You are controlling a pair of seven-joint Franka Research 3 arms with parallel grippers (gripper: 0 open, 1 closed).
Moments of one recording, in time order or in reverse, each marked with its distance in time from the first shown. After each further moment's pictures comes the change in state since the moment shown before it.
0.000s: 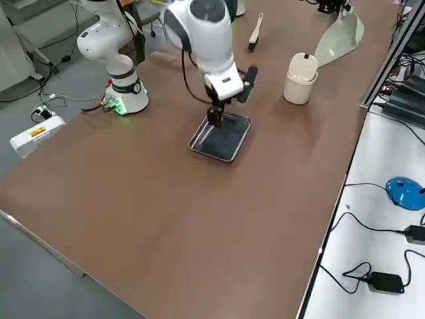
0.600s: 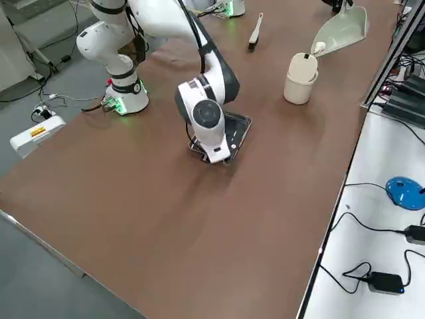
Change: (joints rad) left arm 0.061 -0.049 0.004 0.000 -0.354 -0.004 0.172; right arm -0.052 0.312 -0.046 -0.073 0.216 0.116 -0.232
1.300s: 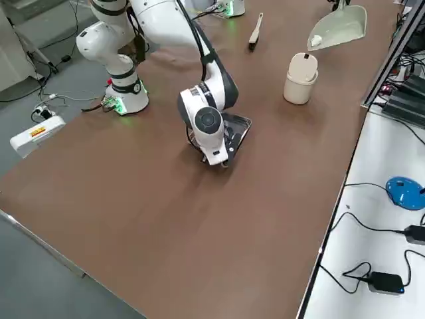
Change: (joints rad) left arm 0.124 -0.055 -0.126 -0.001 -0.151 -0.090 0.064; right arm -0.015 0.071 0.036 -0.075 0.028 0.079 -0.014
